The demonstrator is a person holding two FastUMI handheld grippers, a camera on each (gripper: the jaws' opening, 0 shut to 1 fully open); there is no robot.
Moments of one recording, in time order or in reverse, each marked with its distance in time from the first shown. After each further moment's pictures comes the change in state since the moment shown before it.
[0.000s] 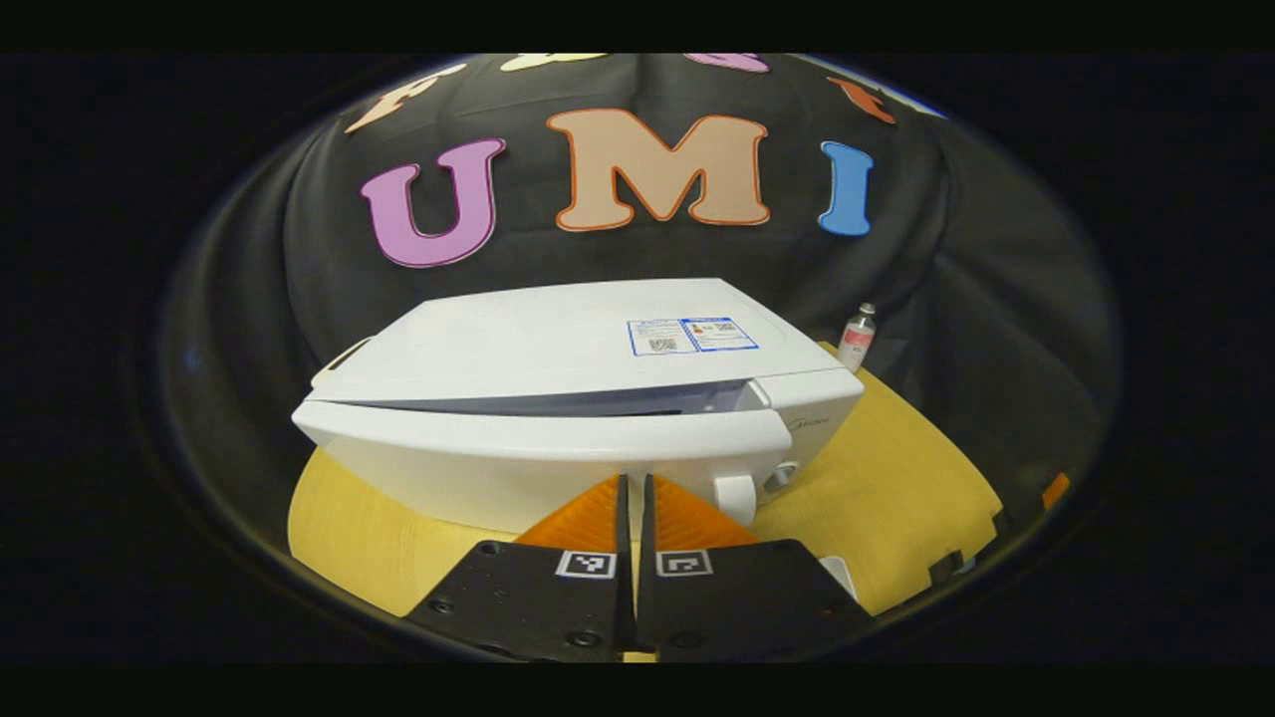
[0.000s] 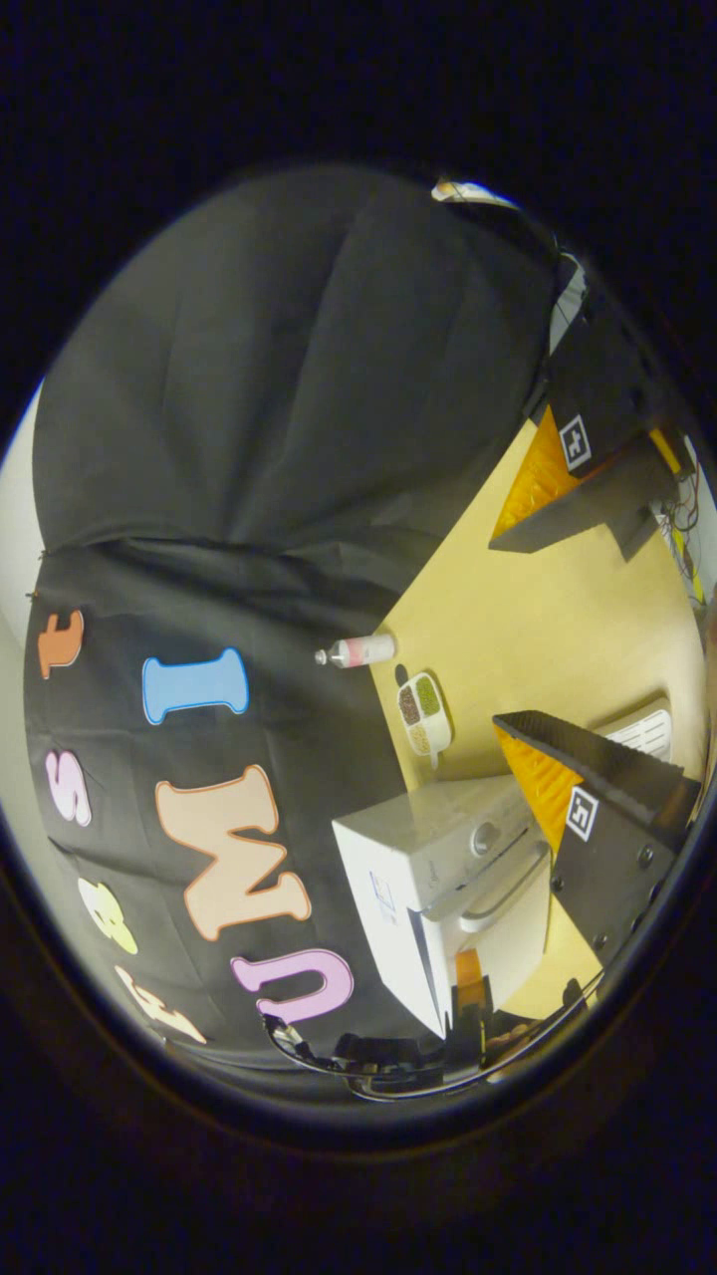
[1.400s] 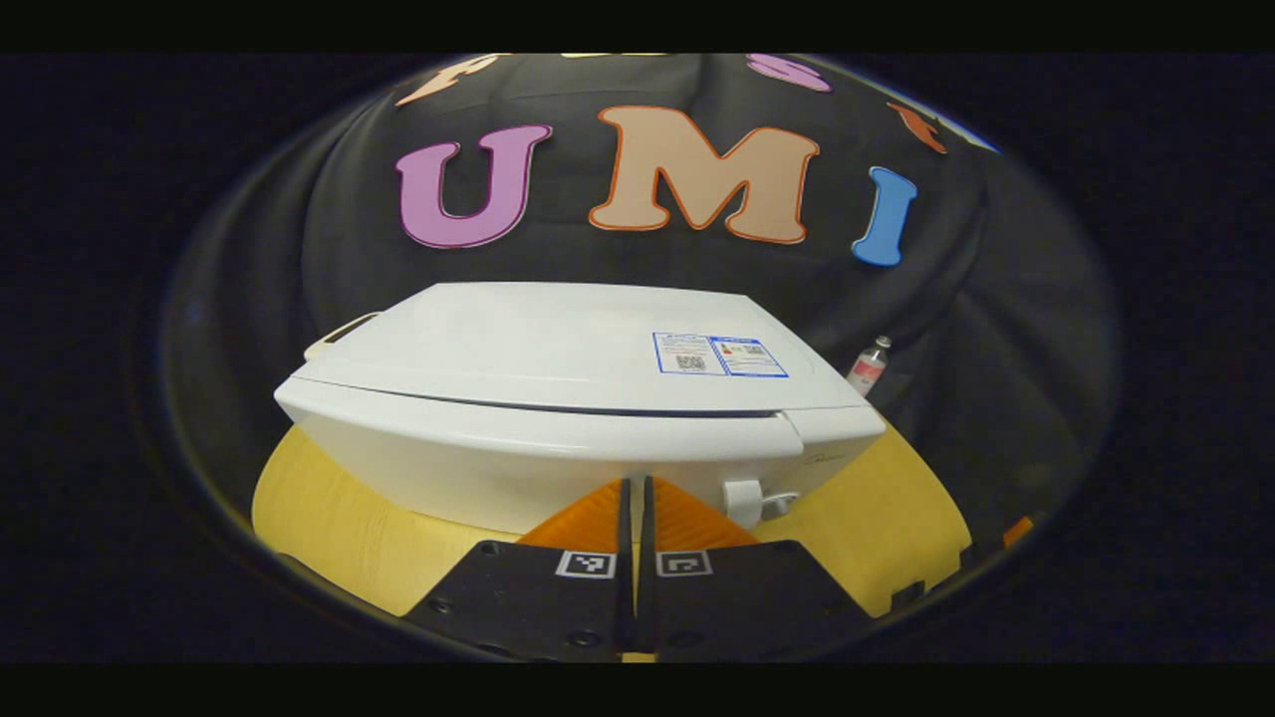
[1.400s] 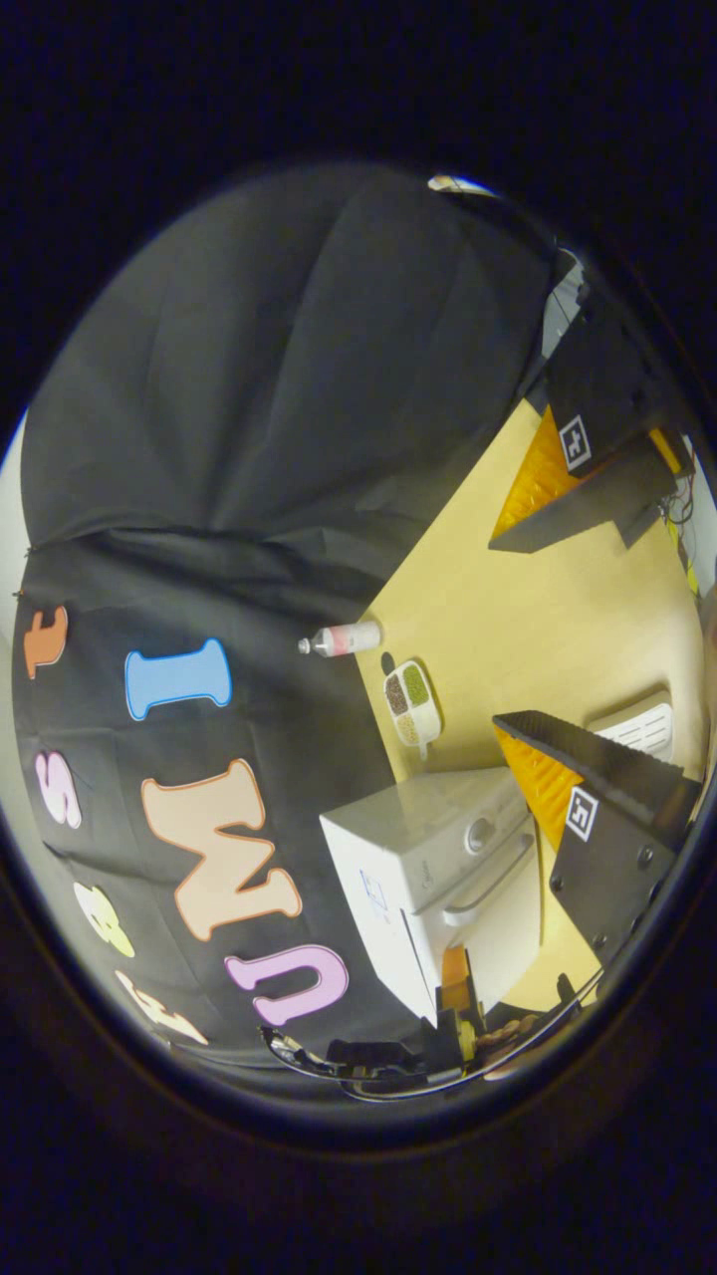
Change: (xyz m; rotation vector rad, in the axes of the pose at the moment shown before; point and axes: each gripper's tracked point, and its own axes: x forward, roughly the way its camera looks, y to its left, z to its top) left arm 0.011 0.010 0.009 -0.116 -0.022 -0.003; right arm 0.018 0.007 -0.007 0.013 0.048 0.041
